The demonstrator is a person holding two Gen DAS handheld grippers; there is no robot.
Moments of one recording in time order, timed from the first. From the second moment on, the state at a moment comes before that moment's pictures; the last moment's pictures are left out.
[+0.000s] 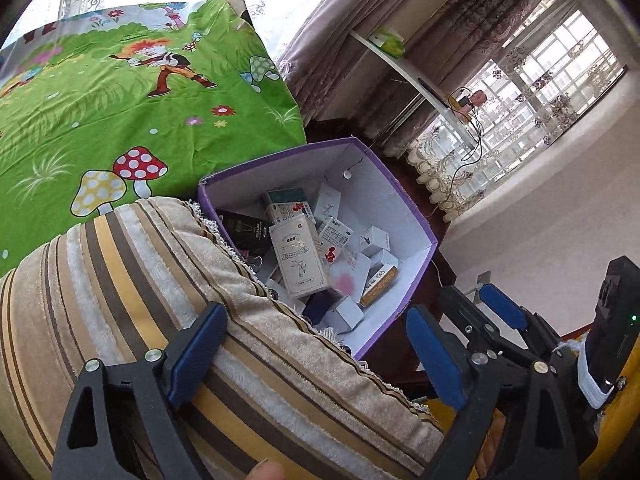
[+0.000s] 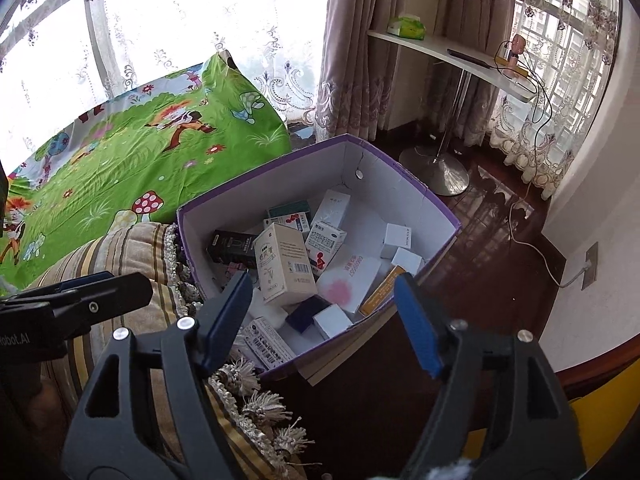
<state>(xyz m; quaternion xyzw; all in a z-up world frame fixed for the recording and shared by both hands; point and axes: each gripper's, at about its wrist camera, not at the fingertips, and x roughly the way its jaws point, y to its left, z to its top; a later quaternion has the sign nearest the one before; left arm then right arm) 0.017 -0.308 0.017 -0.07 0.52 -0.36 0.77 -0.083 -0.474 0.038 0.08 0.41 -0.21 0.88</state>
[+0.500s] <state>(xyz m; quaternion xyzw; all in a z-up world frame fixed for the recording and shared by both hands) 0.021 -0.316 0.014 -0.05 0.52 -0.35 0.77 -0.081 -0.478 0.032 0.09 0.42 -0.20 0.88</state>
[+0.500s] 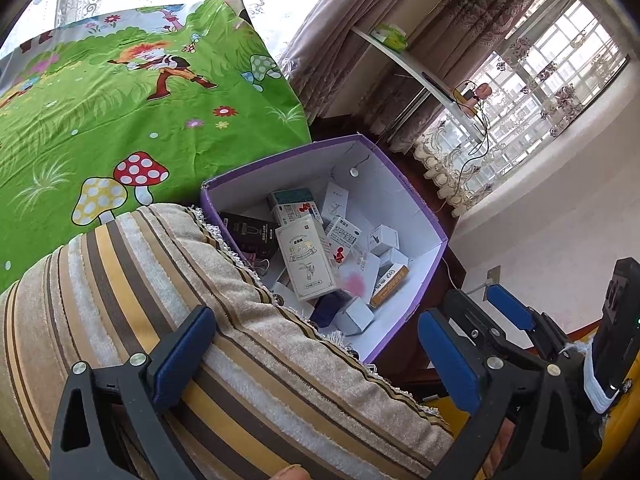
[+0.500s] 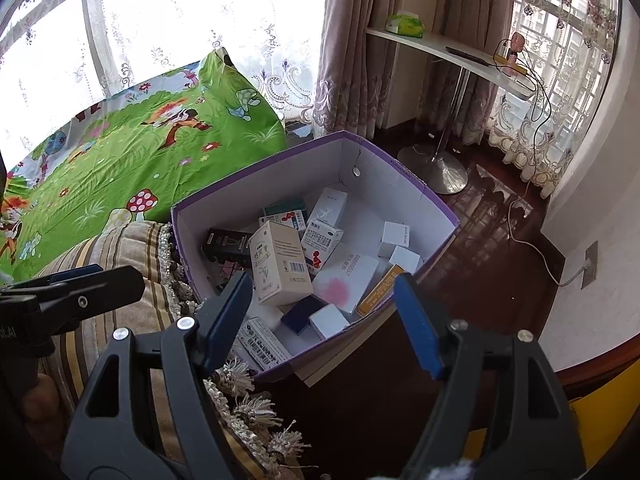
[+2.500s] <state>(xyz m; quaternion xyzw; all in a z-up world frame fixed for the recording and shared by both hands) 0.018 -0.320 0.011 -0.03 0.52 -0.35 0.78 -0.081 -0.480 0.030 0.09 0.42 -0.20 0.88</state>
